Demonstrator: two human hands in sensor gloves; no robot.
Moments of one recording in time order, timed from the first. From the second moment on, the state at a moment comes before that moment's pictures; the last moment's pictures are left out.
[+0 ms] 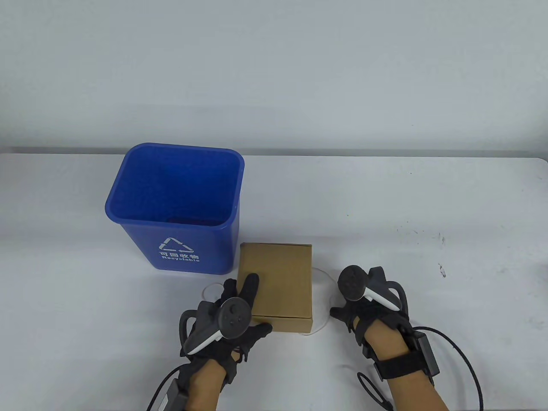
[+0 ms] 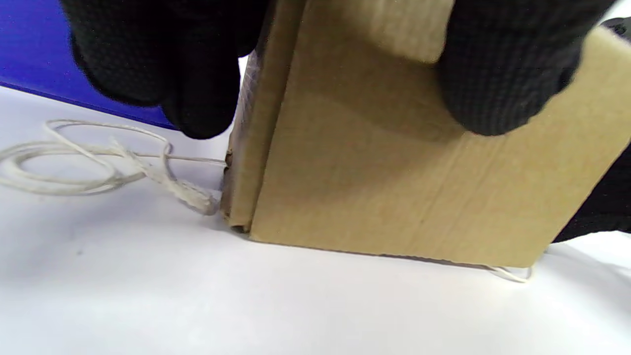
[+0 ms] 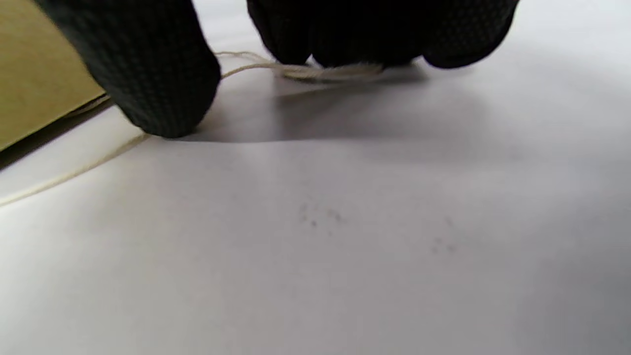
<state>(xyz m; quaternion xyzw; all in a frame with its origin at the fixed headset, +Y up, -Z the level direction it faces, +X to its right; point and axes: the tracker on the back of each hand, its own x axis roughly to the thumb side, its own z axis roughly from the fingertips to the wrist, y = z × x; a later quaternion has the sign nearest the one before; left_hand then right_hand) -0.122 -0.725 -0.247 -0.06 -0.13 0.14 0.98 0.170 -0.761 -0.323 0.09 0.18 0.98 0.06</state>
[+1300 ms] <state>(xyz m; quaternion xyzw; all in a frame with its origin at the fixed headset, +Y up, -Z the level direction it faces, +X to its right) -0.126 -0.729 -0.254 -0.03 -0.10 0.18 0.98 0.077 -0.754 -0.241 0.27 0.15 0.95 -0.06</state>
